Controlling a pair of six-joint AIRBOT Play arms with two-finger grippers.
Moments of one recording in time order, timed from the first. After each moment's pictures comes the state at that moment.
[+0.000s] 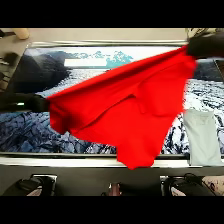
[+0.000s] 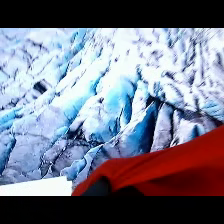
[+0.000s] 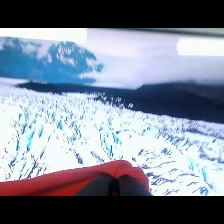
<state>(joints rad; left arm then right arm) -0.24 -0.94 1.23 1.51 -1.33 -1.67 0.17 -1.24 1.83 -1.67 1.24 1.63</state>
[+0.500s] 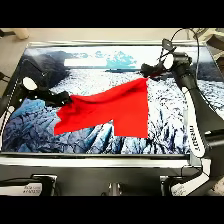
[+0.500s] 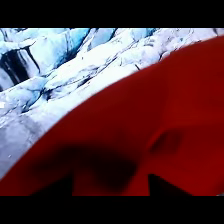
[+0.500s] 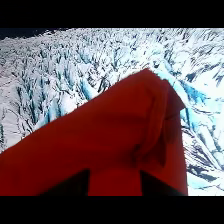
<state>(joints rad) -0.03 -1.51 1.32 1.16 -1.13 -1.64 0.16 -1.76 1.82 -1.41 1.02 1.90</state>
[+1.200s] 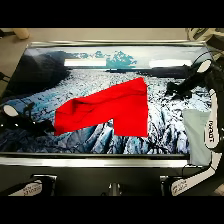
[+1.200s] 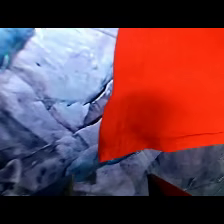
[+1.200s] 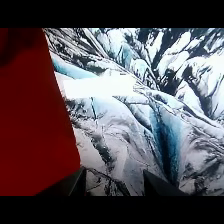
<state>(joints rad) 0.26 -1.25 0.79 1.23 -1.22 -1.52 -0.19 -1.79 1.74 -1.22 1.47 1.57</state>
